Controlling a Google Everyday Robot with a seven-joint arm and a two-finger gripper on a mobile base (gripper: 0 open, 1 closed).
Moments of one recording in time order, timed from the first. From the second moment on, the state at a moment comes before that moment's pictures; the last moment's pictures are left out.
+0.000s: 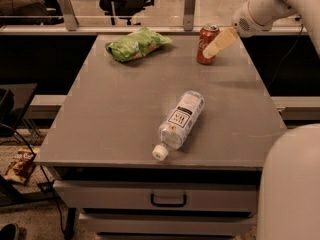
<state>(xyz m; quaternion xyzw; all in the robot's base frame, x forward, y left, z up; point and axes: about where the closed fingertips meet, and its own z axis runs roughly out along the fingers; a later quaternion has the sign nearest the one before) 0.769 -0.215 0.925 -0.39 0.85 0.04 0.36</state>
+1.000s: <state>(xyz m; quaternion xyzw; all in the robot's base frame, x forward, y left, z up) 0.811 -0.203 0.911 -0.34 0.86 0.06 0.37</state>
